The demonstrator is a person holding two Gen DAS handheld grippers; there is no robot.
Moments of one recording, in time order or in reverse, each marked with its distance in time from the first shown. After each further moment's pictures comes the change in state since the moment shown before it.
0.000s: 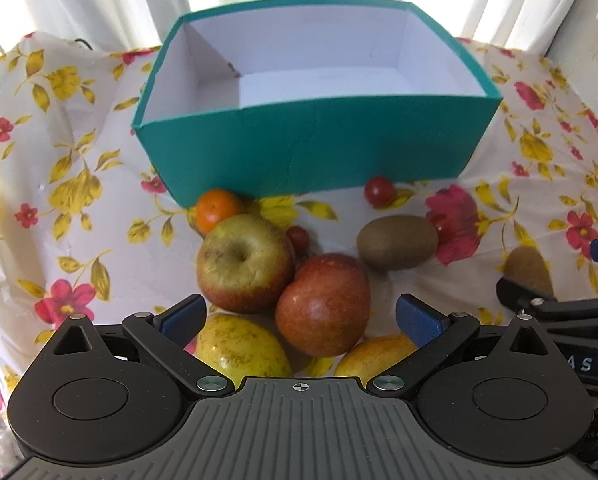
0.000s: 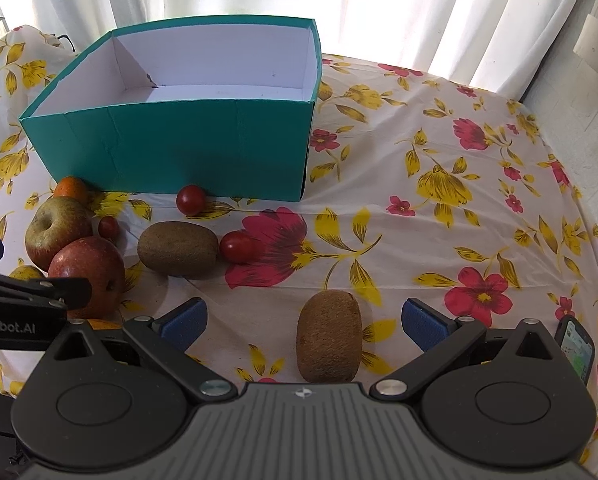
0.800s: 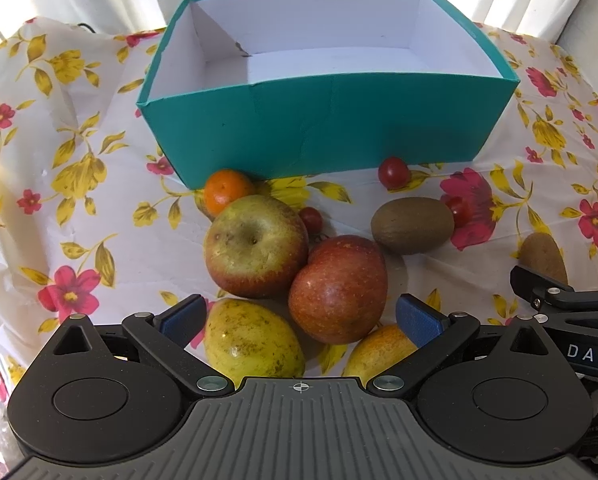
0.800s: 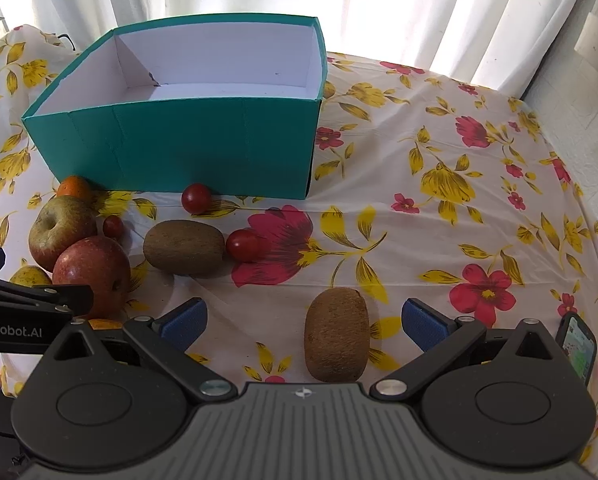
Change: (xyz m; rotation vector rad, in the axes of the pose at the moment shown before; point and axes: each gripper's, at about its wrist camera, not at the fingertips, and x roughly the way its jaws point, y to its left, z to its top) left arm 0.010 0.005 -0.002 -0.004 0.062 0.019; right arm 0.000 0.003 0.000 0.007 0.006 0.000
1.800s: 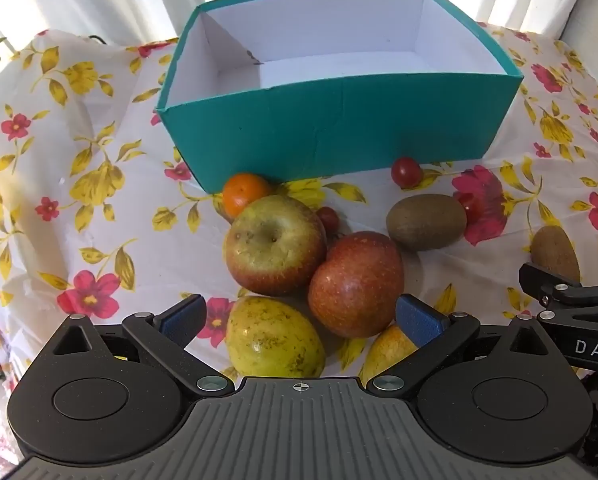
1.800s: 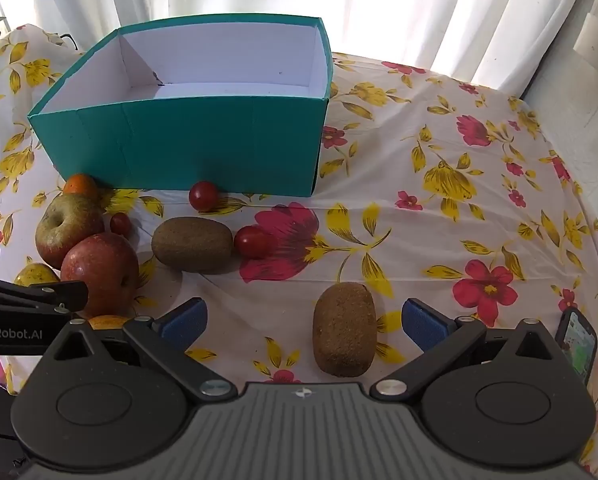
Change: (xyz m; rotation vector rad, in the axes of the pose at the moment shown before) left arm -0.008 0.002 -0.008 0.026 -0.029 0.039; right arm -0.003 0.005 -0.003 0.000 0.001 0.008
